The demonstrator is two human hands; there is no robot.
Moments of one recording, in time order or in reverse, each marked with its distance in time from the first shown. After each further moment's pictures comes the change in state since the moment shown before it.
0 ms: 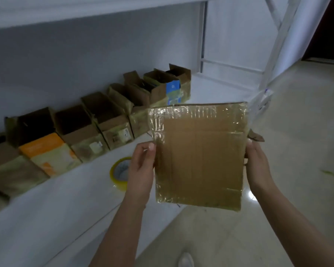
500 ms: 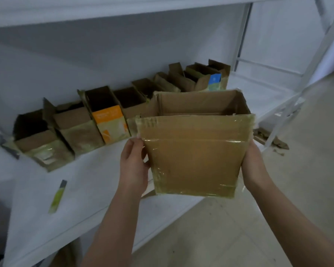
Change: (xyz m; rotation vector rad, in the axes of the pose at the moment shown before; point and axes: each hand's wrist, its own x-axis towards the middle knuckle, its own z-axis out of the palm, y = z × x) left_hand -0.070 0.030 -0.148 -0.331 0.209 -0.055; right_hand -0.117 -0.058 0.095 0.069 -0.231 -0.011
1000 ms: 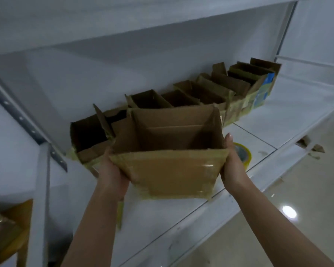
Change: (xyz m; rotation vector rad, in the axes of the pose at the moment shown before) left_hand 0.094 0.096 -0.185 -0.063 0.034 -0.057; right_hand -0.017 -0.030 0.242 0.386 -0.247 0.158
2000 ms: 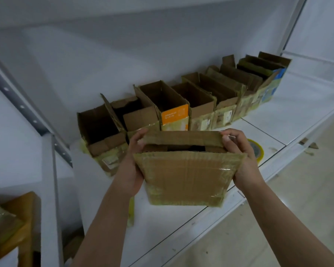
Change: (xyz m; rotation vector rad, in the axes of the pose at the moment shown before) left_hand 0.029 -0.019 -0.038 0.033 -0.336 -0.023; right_hand 0.004 0.015 0.016 0.010 0.037 -0.207
